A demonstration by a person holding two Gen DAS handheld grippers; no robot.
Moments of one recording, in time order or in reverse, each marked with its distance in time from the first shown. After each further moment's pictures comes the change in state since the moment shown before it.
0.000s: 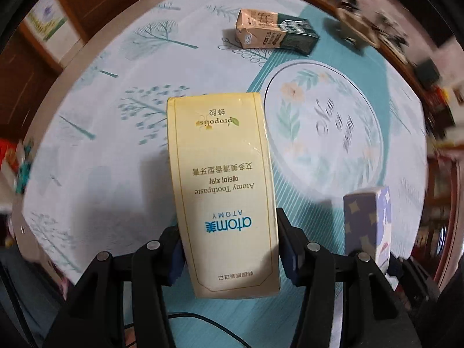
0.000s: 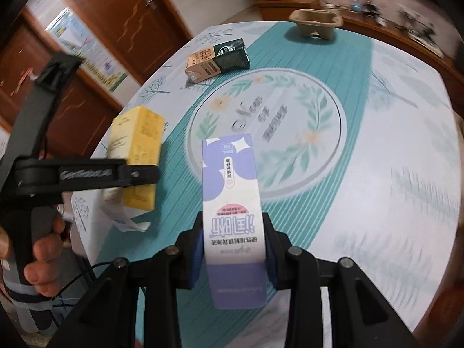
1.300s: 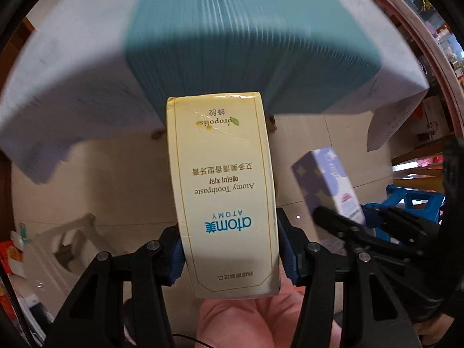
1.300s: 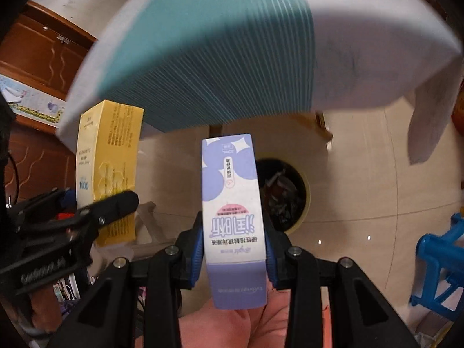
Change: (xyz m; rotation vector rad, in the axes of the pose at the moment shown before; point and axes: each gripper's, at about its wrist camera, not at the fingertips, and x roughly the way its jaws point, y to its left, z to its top) left arm 0.036 0.113 -0.273 0.587 0.131 -0.089; right arm 0.049 0.132 -0.336 0.495 0.099 -0.109
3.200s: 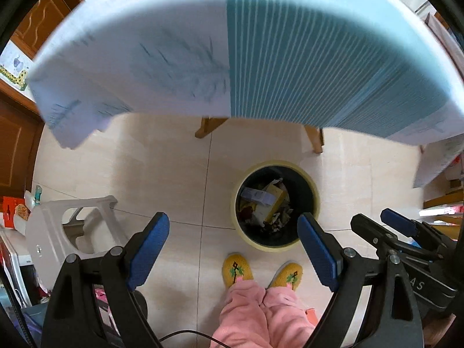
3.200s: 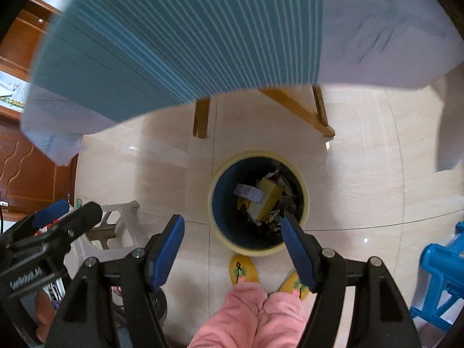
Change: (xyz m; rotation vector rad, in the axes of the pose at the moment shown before) left arm -0.008 0.040 -0.026 -0.191 -0.103 0.169; right arm 0.038 -0.015 0.012 -0.046 -0.012 -0.027
